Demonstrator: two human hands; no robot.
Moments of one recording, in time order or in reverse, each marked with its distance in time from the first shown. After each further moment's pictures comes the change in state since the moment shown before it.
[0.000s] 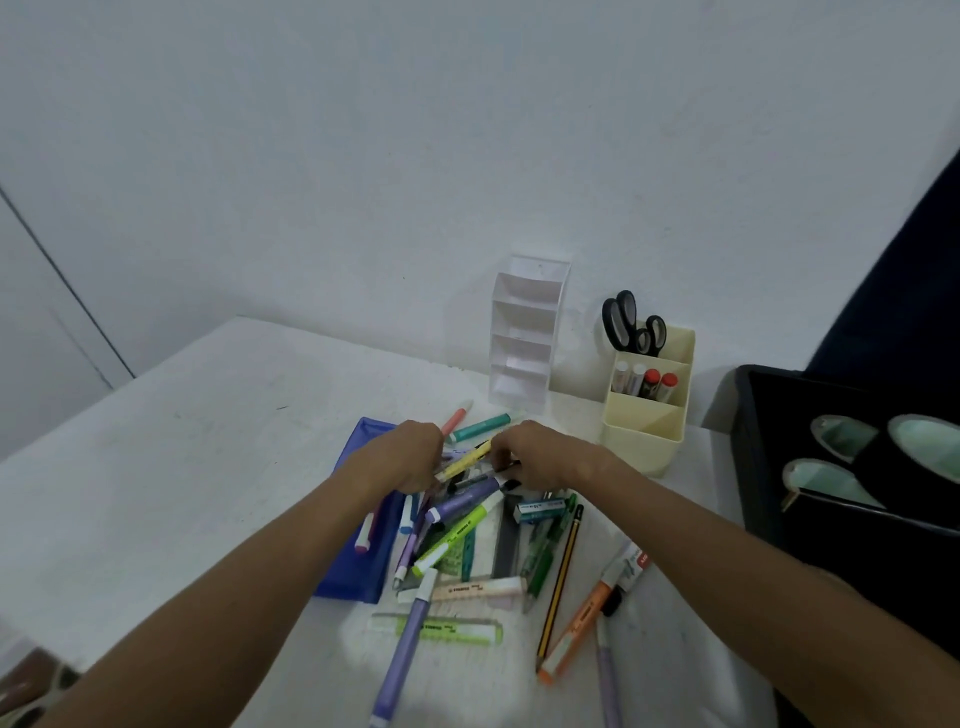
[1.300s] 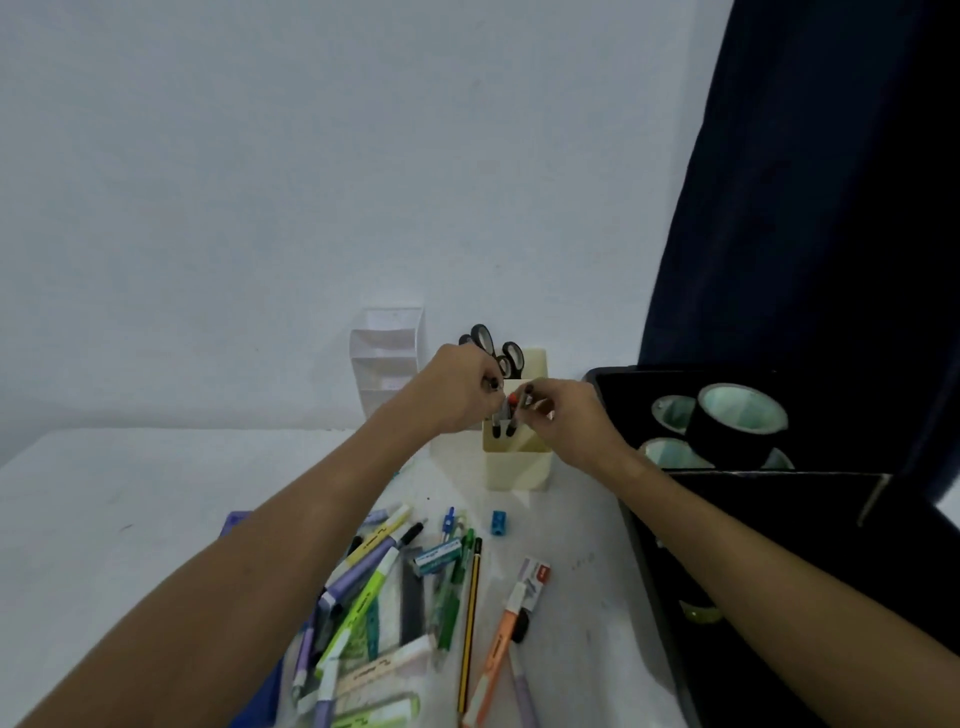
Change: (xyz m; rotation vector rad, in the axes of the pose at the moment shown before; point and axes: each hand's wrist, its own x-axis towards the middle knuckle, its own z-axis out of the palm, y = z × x) left_hand 0.027 0.152 -0.118 -0.264 0.515 0.476; right_hand -0.122 0.065 -0.067 0.448 0.813 0.391
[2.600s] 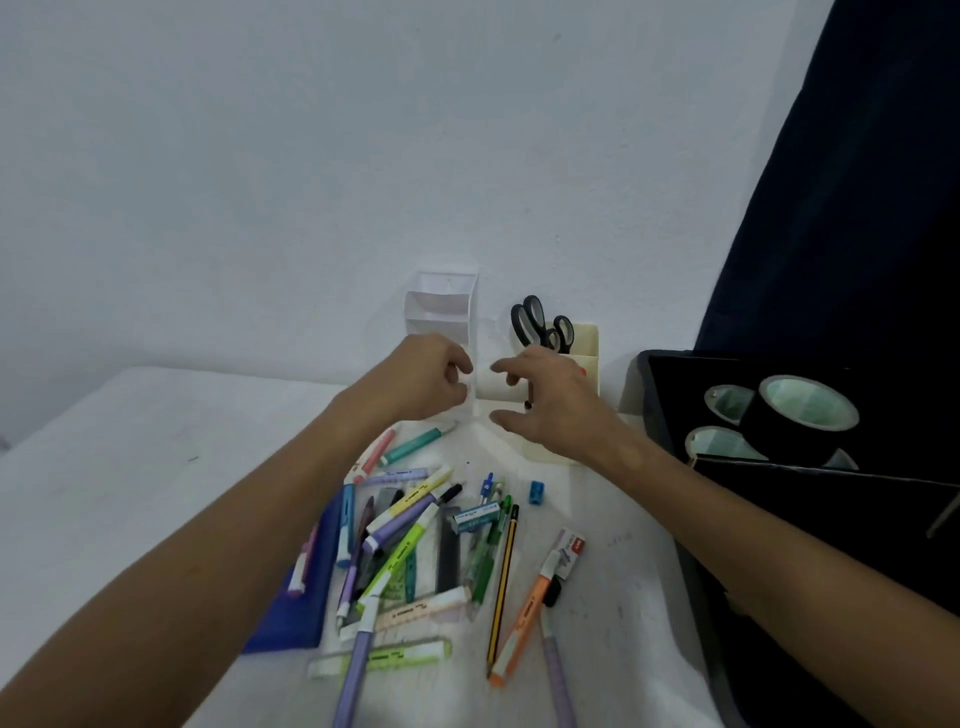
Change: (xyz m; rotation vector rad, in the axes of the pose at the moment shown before) left_hand -0.053 -0.058 -0.019 0.011 -0.051 -0.163; right_hand -0.008 -0.058 0.029 -0.168 -0.152 -0.263
